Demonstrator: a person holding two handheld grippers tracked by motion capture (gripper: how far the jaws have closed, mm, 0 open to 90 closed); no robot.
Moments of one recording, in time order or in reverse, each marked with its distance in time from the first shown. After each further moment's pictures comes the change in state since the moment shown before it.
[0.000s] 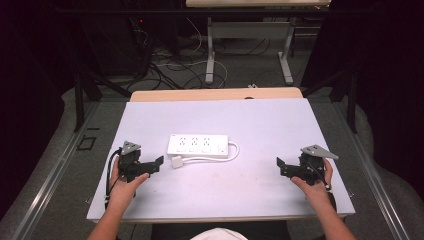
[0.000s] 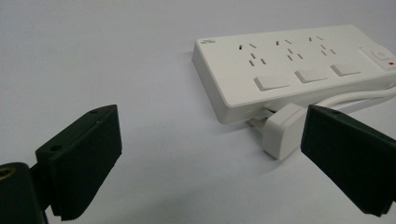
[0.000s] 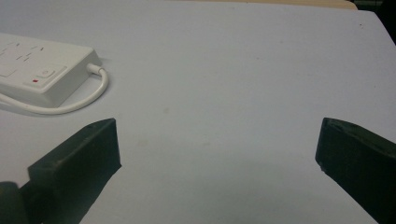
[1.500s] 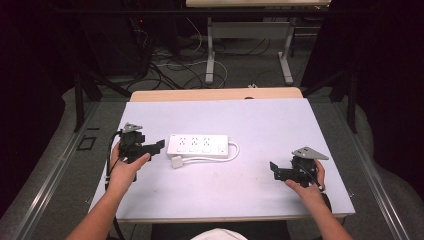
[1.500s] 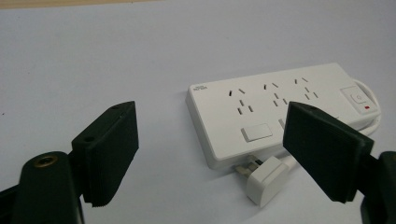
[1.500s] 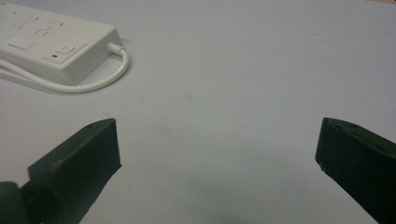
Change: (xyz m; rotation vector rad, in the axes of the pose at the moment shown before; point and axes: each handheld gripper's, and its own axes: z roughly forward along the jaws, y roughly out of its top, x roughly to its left) left arm -0.002 0.056 0.000 0.027 -0.002 -0.010; right arm 0.013 -0.006 0.009 0.031 0.043 -0.063
